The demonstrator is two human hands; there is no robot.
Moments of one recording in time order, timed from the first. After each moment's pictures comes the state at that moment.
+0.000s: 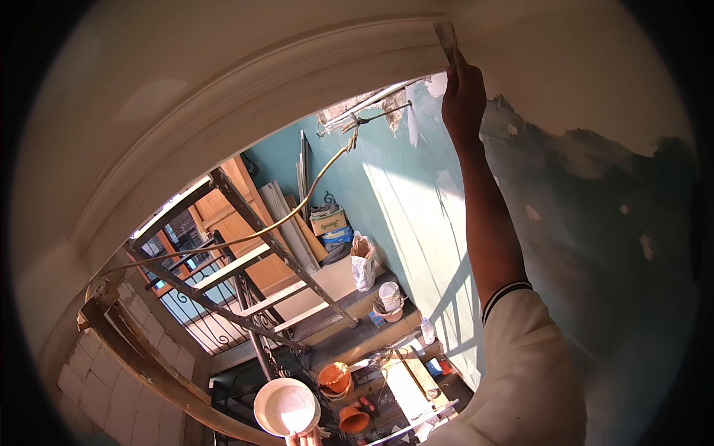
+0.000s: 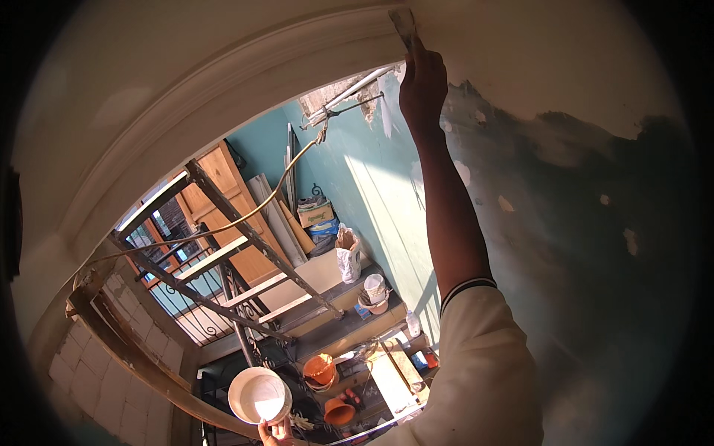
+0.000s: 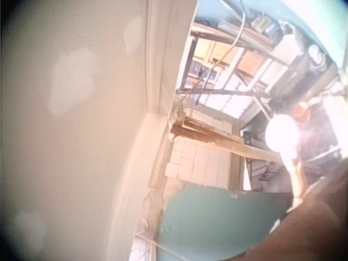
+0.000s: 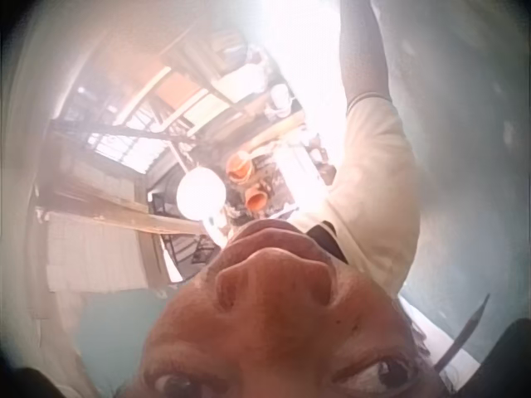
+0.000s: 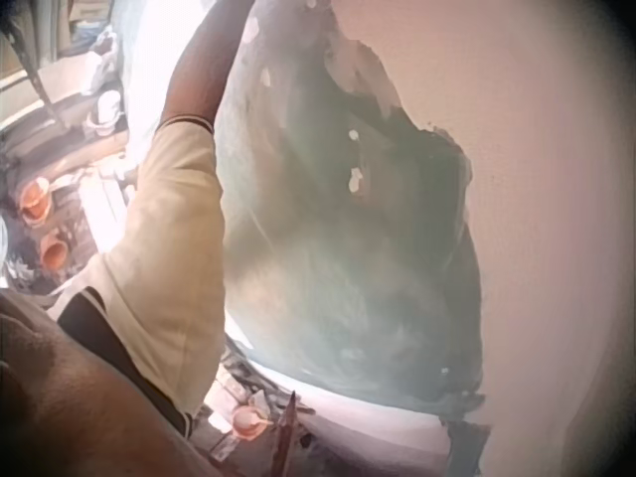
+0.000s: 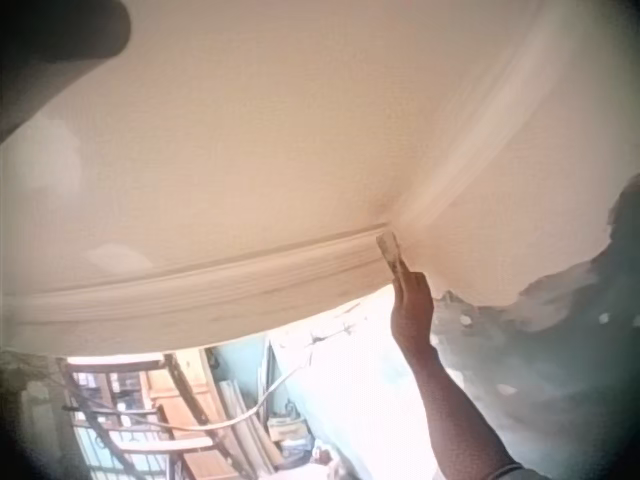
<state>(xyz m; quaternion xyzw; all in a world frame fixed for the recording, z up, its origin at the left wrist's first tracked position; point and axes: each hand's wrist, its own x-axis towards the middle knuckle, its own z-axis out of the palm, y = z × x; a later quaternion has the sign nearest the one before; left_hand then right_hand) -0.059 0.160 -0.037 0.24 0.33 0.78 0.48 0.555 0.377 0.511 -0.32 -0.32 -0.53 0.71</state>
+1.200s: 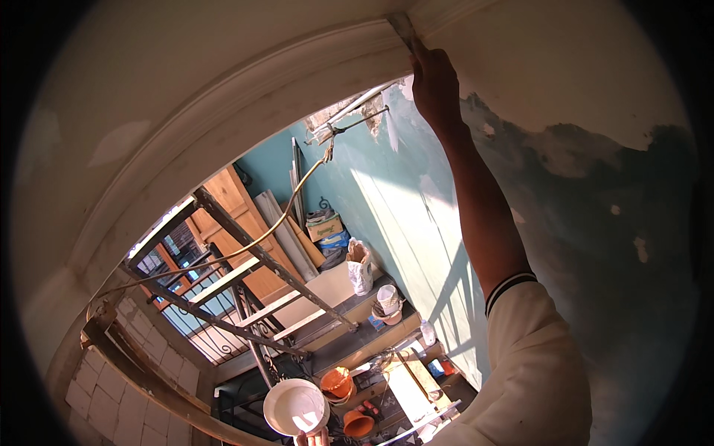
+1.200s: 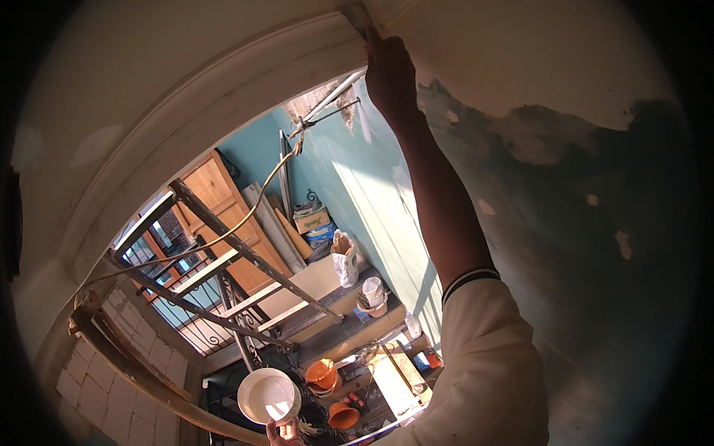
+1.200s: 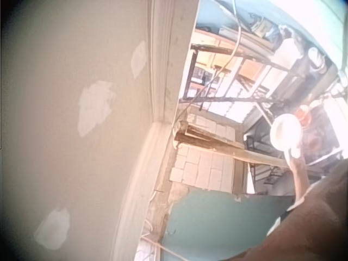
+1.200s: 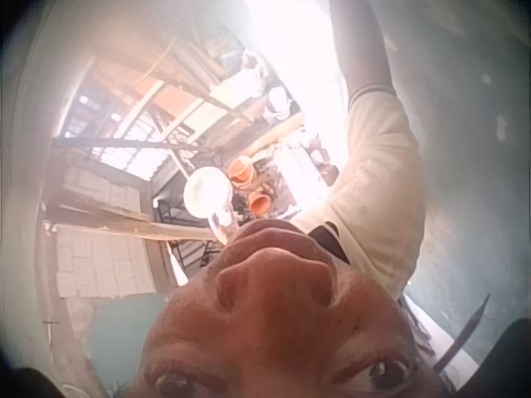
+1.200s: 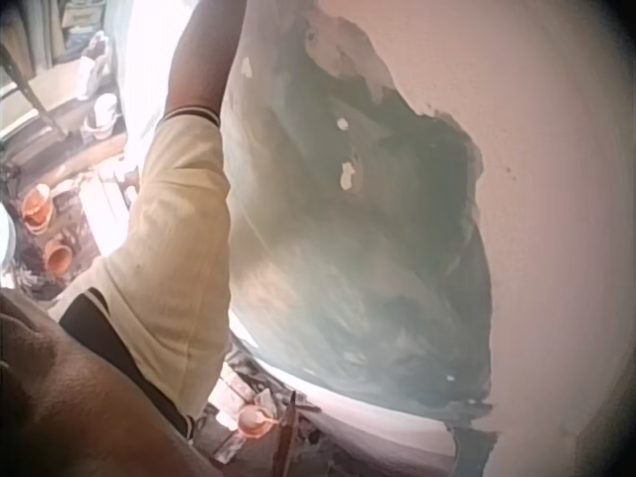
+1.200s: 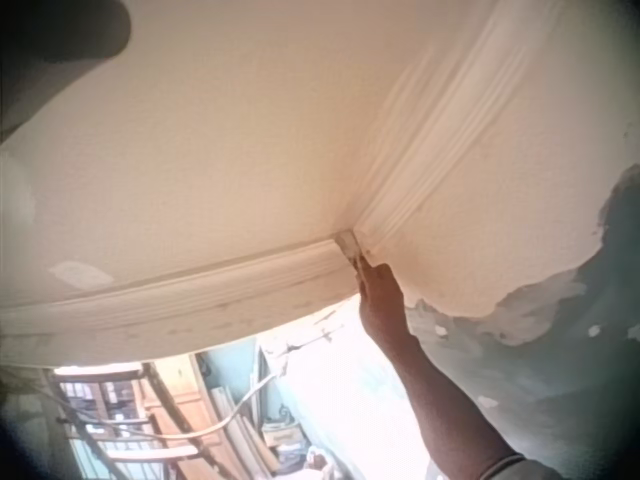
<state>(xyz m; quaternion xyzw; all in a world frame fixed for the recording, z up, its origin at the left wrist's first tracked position) -0.008 0.174 -0.028 0.32 0.43 0.75 0.39 0.585 0.369 0.533 -0.34 -0.40 -0.52 0.67</state>
